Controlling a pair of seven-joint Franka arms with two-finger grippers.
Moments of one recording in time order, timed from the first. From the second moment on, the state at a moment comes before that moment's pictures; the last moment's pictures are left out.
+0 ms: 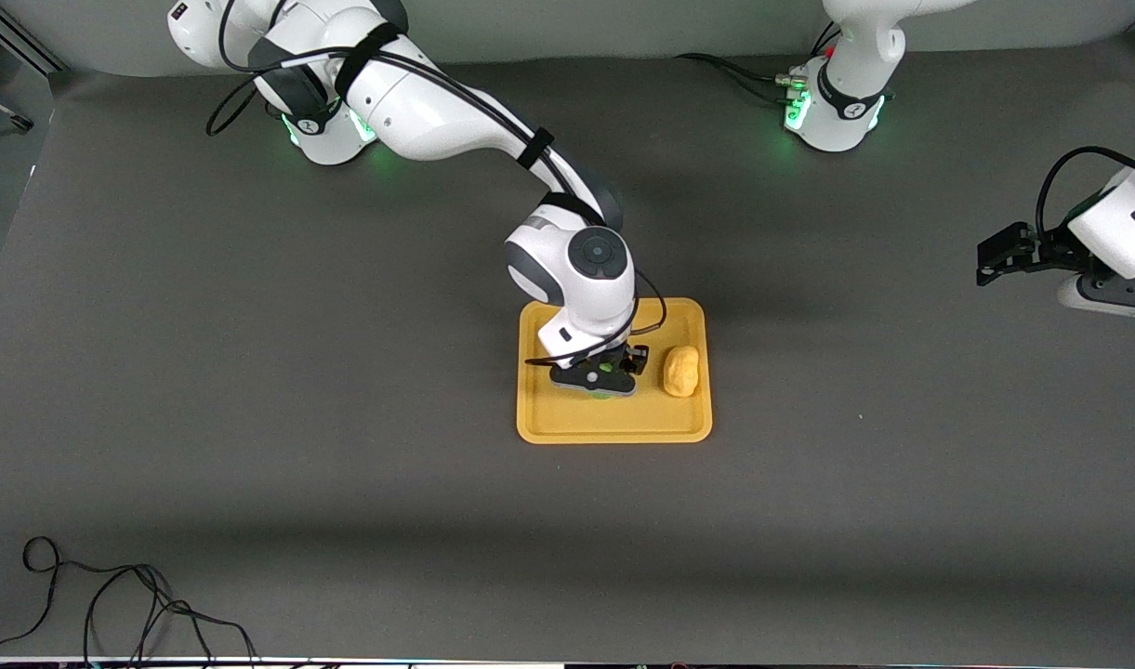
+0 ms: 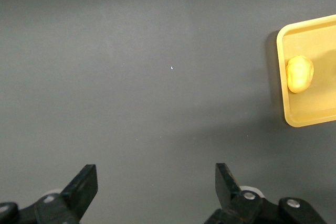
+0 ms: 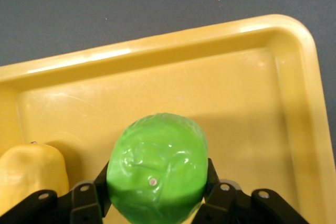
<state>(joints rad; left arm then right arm) 0.15 -0.02 -0.16 -1.72 0.01 1.69 0.18 0.77 0.96 0.04 -1.13 -0.15 2.18 1.07</state>
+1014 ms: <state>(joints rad) 0.15 0.03 -0.17 -1.71 0.03 1.70 0.18 0.75 0.74 0.04 -1.03 -0.15 1.83 1.07</state>
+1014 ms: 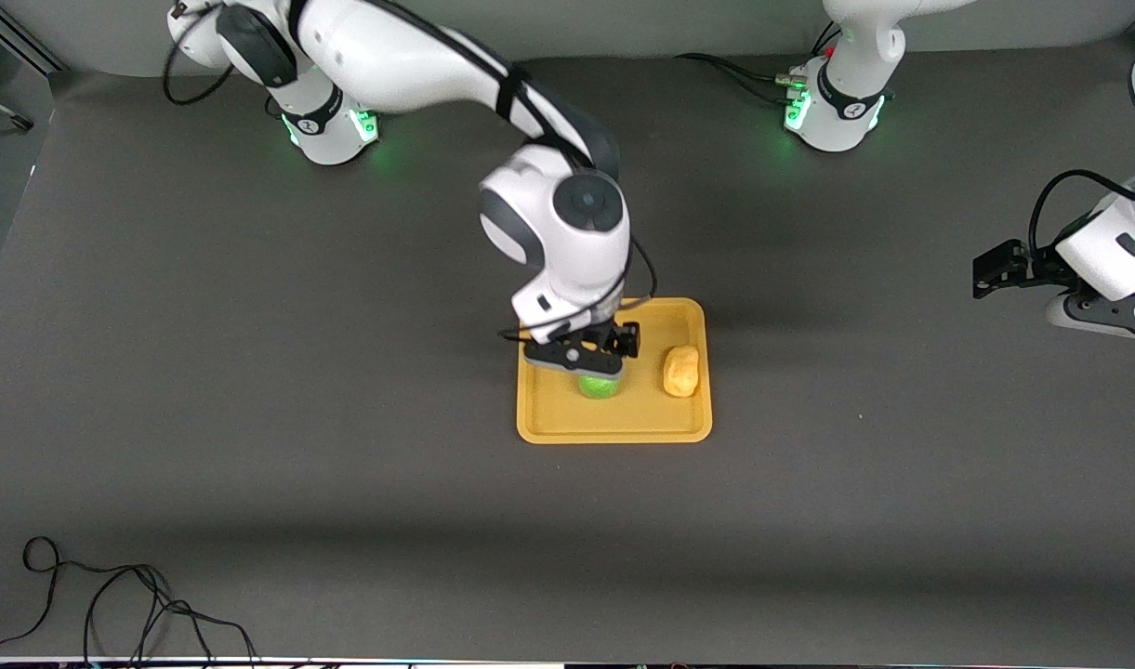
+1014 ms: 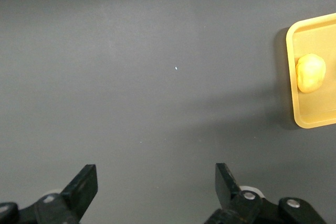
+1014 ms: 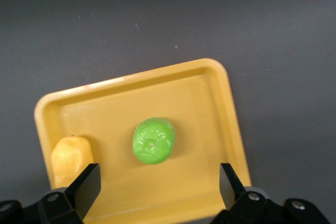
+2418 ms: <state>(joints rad) 0.15 0.04 -0.17 -1.68 0.02 1.70 0.18 -0.05 0.05 0.06 -1.55 -0.03 1.55 0.07</state>
